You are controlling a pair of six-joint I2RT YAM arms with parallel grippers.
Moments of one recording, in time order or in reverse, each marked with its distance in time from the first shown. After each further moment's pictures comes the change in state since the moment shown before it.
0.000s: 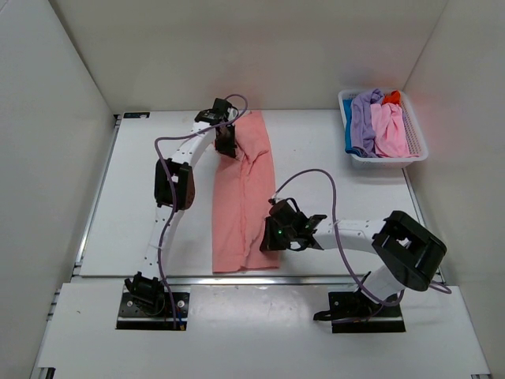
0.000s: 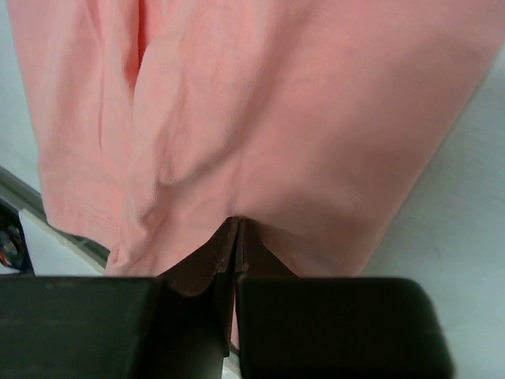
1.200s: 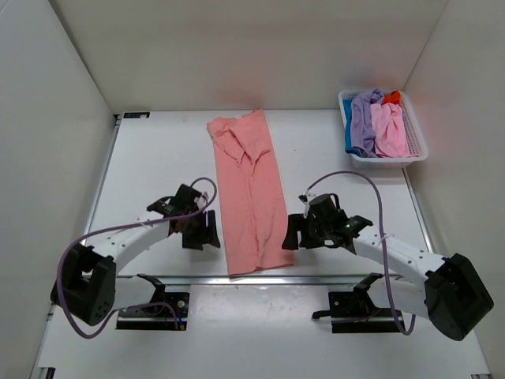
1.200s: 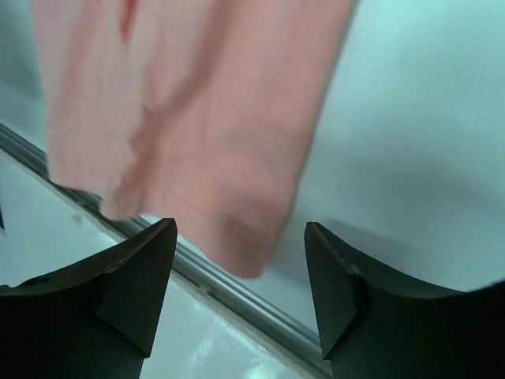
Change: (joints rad) left arm -0.130 -1.393 -1.757 0.300 0.121 -0.180; right arm -0.264 -0.390 -0.090 -0.254 -0.156 -0.297
